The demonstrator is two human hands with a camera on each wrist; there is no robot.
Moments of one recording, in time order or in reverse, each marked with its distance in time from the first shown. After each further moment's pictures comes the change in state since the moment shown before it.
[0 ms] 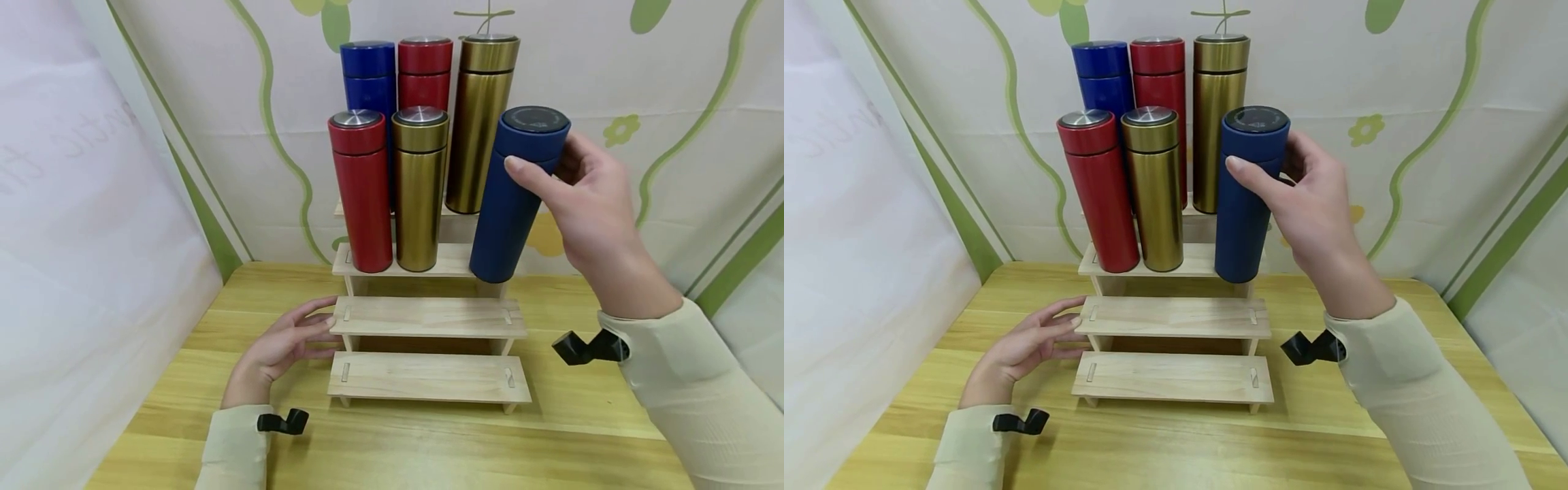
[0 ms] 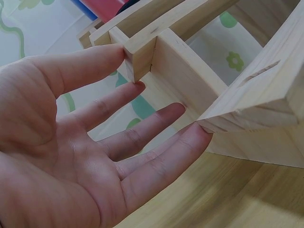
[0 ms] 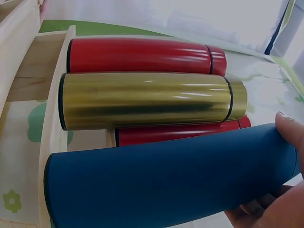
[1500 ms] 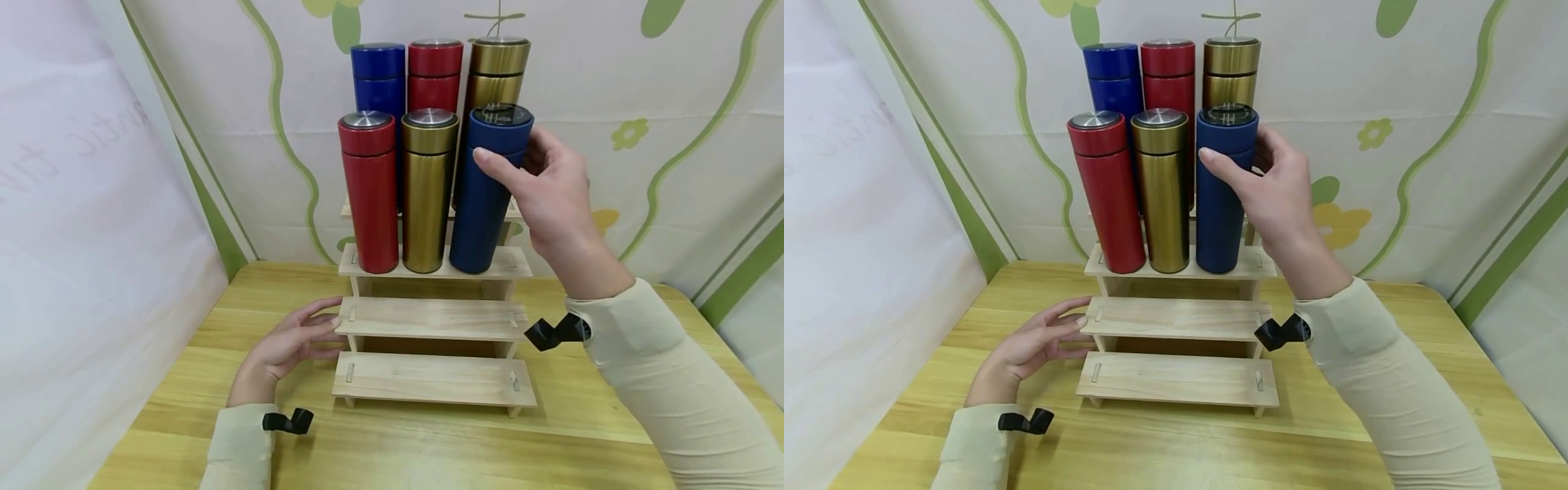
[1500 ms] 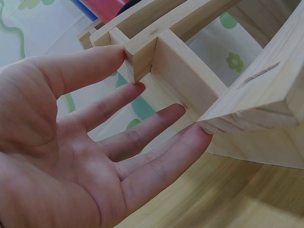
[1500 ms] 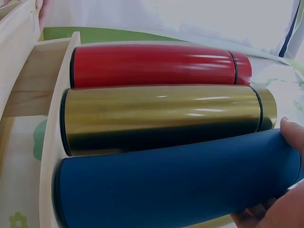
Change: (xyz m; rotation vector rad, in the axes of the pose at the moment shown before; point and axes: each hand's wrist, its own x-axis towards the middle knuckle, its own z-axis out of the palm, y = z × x) left_hand 0.000 -0.001 0.000 -0.003 0.011 0.002; right_hand 0.021 0.009 0.037 -0.049 -0.009 0.082
